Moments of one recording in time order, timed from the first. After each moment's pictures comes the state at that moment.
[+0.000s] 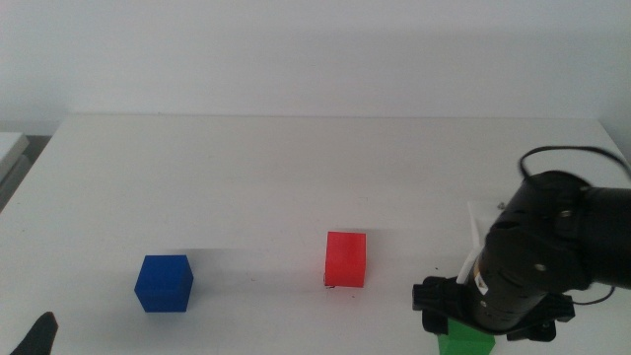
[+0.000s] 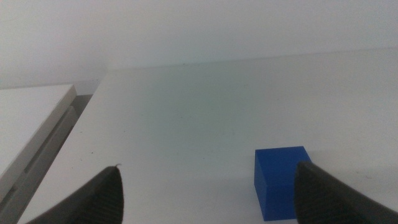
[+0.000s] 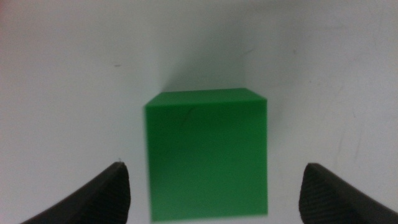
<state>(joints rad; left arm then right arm) -0.04 0.00 0.00 -0.04 0.28 0.06 0.72 1.57 -0.91 -0.24 0.88 0.97</state>
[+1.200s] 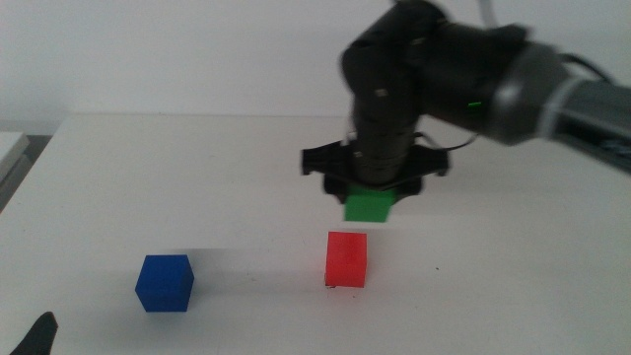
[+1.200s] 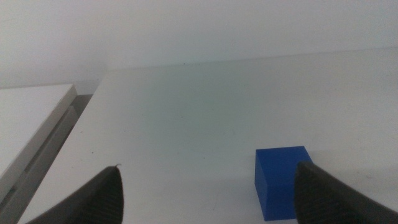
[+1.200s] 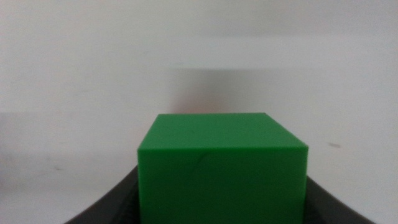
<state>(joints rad) -0.04 0.00 0.00 -0.04 0.28 0.06 0.76 1.93 -1.73 -0.26 1.20 0.85</state>
